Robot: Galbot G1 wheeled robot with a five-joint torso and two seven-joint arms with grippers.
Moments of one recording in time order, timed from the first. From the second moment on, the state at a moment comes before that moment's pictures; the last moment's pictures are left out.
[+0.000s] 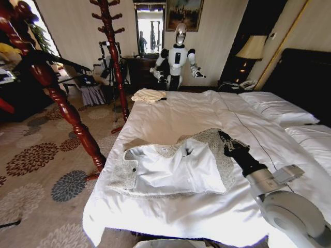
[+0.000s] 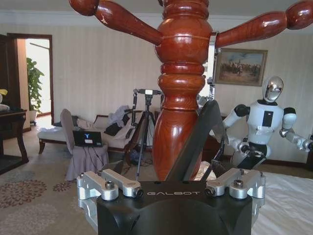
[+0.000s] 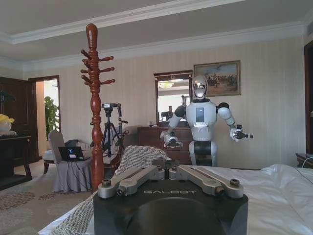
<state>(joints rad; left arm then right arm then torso) 1.17 -0.18 -1.21 -1.65 -1.49 0.63 -0.05 -1.73 0.71 0.90 2.50 0.92 -0.06 0.27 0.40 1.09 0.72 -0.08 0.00</state>
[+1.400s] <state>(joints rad) 1.16 -0.14 -1.19 -1.66 -1.59 0.72 -0.03 -1.70 0.69 0.88 2.50 0.92 -0.06 0.27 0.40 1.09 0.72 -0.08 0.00</state>
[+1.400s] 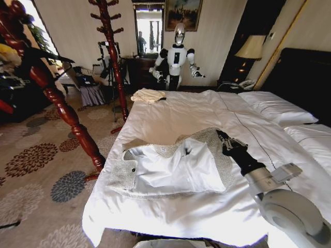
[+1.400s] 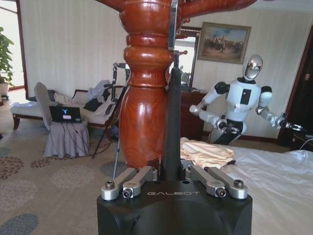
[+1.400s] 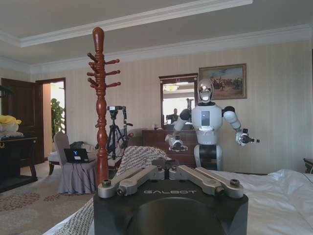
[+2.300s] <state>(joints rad) 1.12 -0.18 -1.22 -1.91 -1.65 0.56 0.07 -1.72 0.69 0.88 2.50 0.91 -0.06 0.26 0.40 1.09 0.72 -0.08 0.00</state>
